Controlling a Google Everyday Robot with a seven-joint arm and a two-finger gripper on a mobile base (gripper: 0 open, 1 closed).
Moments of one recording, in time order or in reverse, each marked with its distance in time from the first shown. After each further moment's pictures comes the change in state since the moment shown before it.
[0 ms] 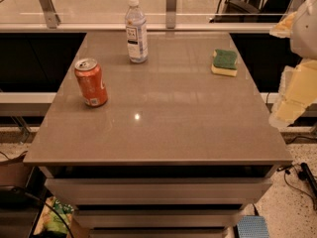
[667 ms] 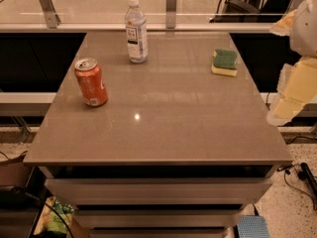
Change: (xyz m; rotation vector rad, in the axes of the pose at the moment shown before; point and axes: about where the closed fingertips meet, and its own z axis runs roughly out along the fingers) arm -0.002 -0.002 -0.002 0.011 -0.012 0.015
